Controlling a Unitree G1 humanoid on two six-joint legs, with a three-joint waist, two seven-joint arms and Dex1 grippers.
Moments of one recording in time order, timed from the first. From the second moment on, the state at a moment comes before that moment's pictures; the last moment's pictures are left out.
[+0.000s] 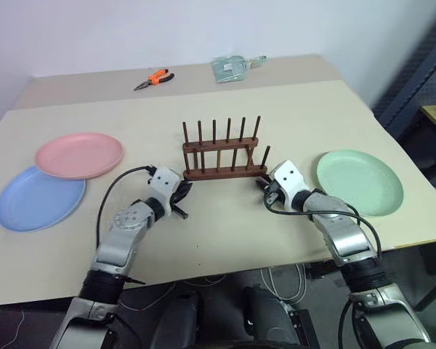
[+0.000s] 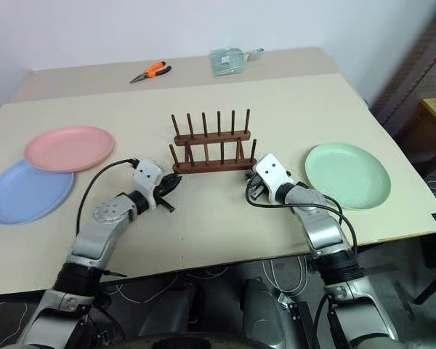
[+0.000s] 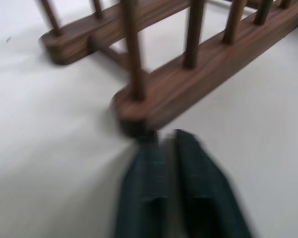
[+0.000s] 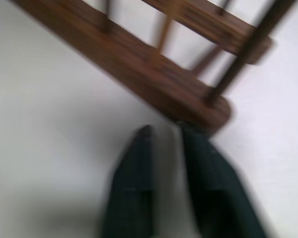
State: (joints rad) left arm -0.23 0.37 -0.06 0.00 -0.17 0.35 -0.50; right arm -0.32 -0.45 0.14 0.02 0.06 0.31 0.60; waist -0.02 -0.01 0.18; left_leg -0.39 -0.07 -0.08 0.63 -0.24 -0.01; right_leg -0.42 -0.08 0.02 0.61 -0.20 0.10
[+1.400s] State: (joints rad) left arm -0.51 0.25 0.70 -0.12 -0.80 0.64 0.16; right arm -0.34 -0.53 0.09 -0.33 0.21 0.40 0.70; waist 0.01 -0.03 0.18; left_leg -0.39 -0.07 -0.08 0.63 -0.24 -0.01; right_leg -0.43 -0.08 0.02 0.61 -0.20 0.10
